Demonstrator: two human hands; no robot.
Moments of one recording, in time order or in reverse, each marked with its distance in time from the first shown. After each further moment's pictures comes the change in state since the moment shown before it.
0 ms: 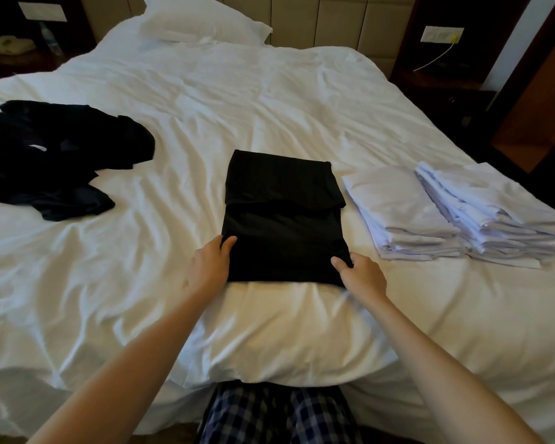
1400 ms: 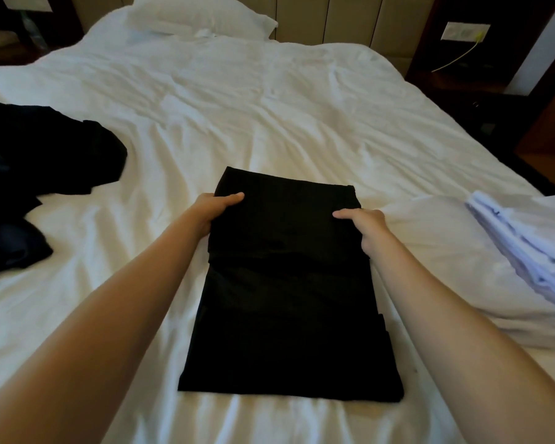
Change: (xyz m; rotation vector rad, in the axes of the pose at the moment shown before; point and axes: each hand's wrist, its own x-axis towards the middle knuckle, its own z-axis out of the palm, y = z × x) left_hand 0.215 0.065 0.009 -0.701 -0.376 -0.328; right_hand 0.195 -0.107 -0.013 0.772 -0.052 0.260
